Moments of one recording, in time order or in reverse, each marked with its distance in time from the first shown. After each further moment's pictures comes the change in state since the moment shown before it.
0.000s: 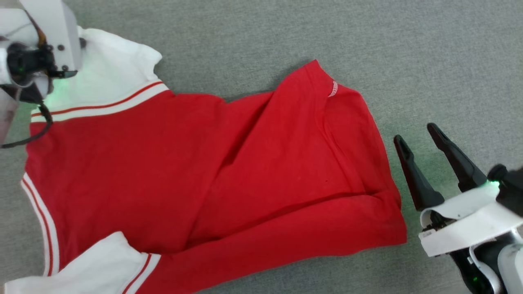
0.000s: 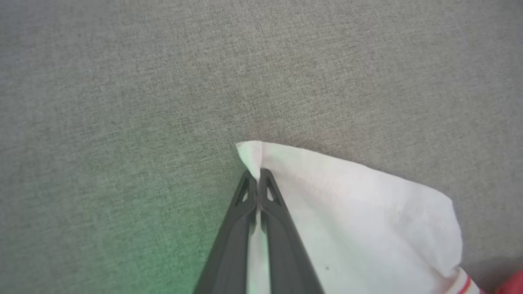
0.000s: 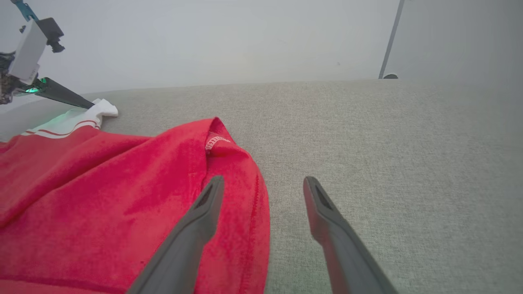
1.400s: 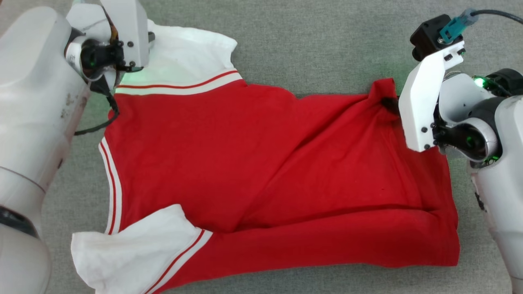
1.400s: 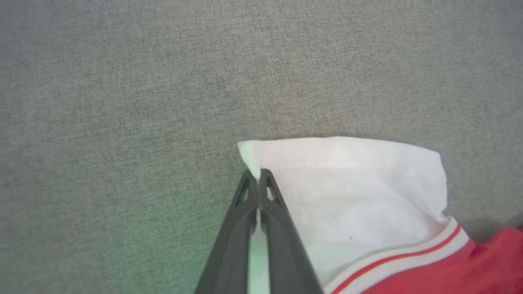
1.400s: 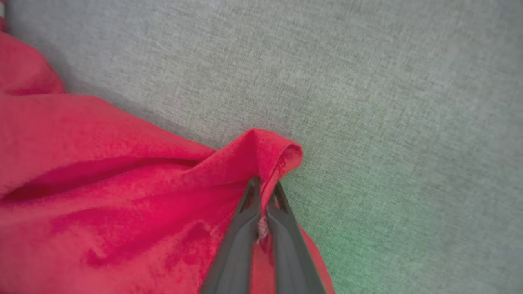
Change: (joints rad) left arm -0.058 -0.254 -0.016 0.243 -0.009 -0.143 -0.095; right arm -0.635 0.030 0.096 0.399 0.043 0.000 1.061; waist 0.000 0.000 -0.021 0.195
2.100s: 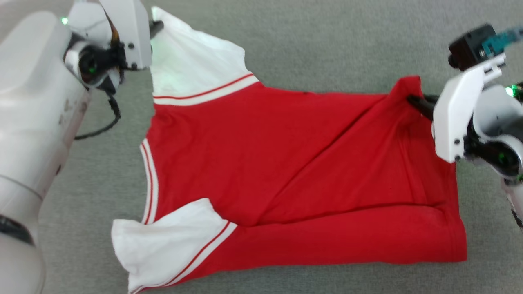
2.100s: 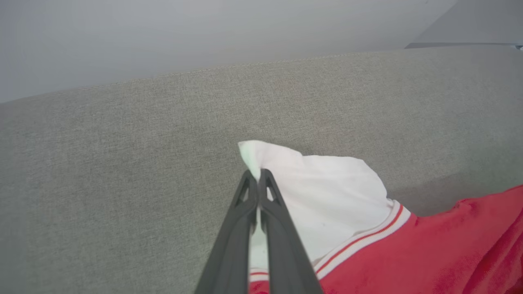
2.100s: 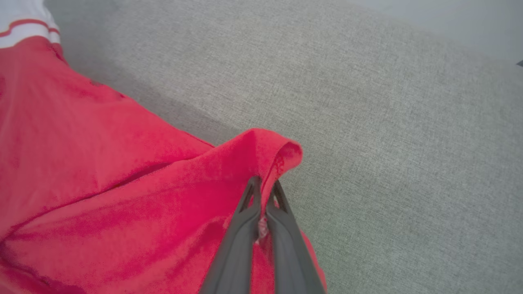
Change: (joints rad) left arm 0.022 0.018 0.014 -0.049 -0.030 -0.038 -0.112; right arm 0.043 -0.163 0.065 -0.016 0.128 0.000 -0.214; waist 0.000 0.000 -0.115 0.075
